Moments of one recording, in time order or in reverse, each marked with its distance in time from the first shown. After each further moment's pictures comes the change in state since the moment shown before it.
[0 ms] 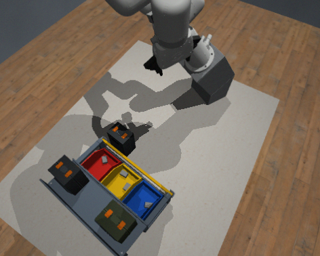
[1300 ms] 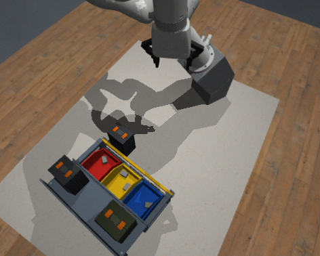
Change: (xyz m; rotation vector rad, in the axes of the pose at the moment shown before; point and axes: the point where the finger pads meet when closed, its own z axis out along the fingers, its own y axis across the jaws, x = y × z) arm 0.000 0.000 0.000 0.033 -0.244 0.634
